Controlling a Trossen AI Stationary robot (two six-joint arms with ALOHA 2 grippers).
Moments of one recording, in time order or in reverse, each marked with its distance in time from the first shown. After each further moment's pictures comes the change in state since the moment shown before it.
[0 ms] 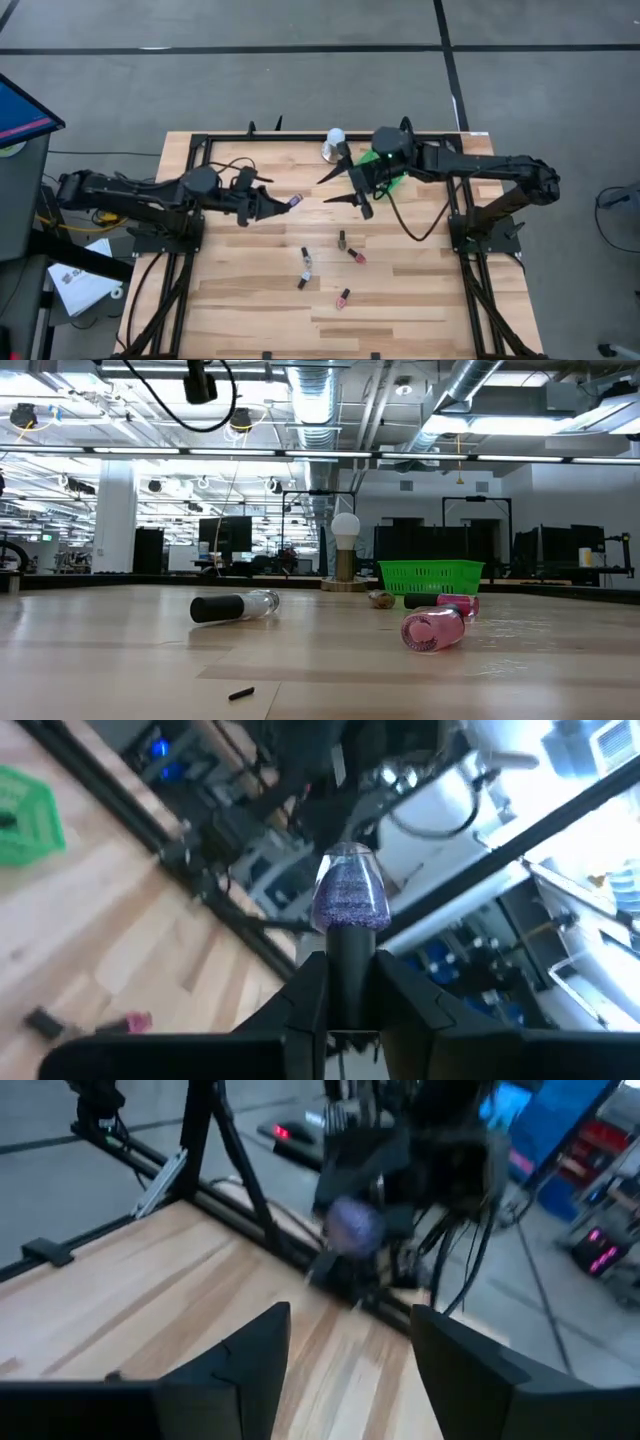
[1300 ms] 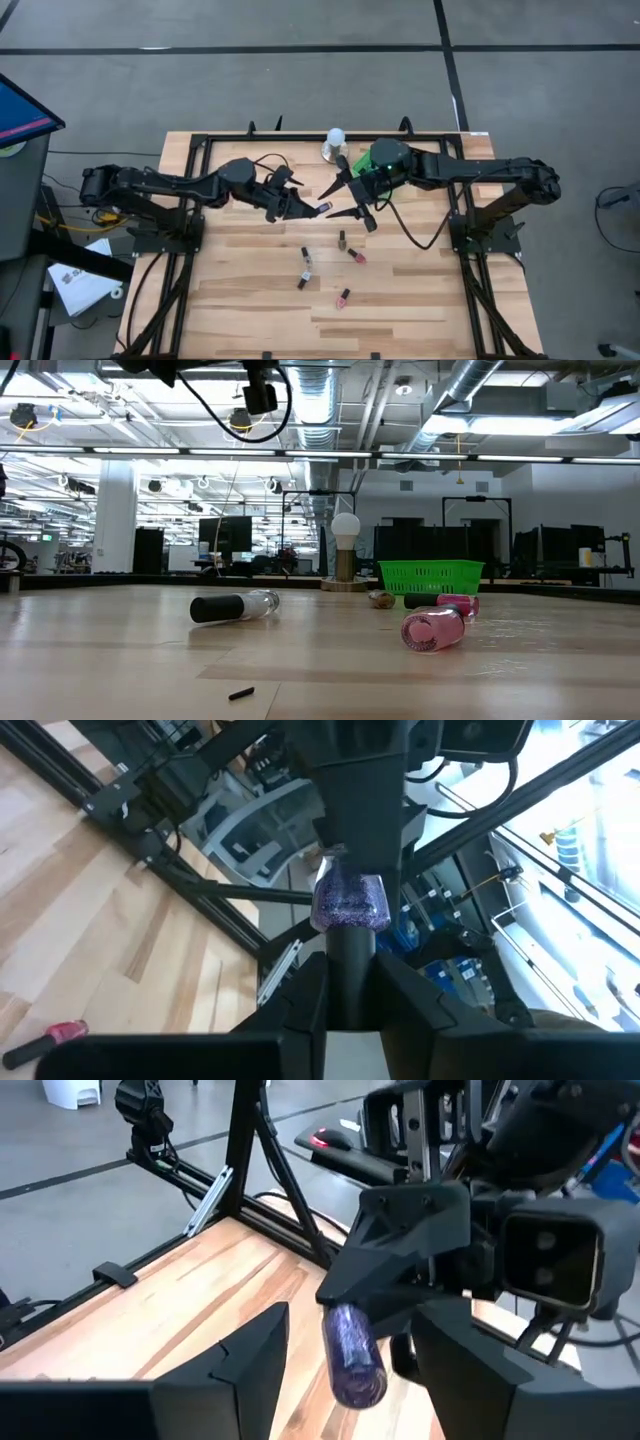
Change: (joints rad) left arm 0.102 0.342 0.150 0.196 0.300 -0.045; right arm 0.083 0.000 0.000 -0.029 -0.008 0.098
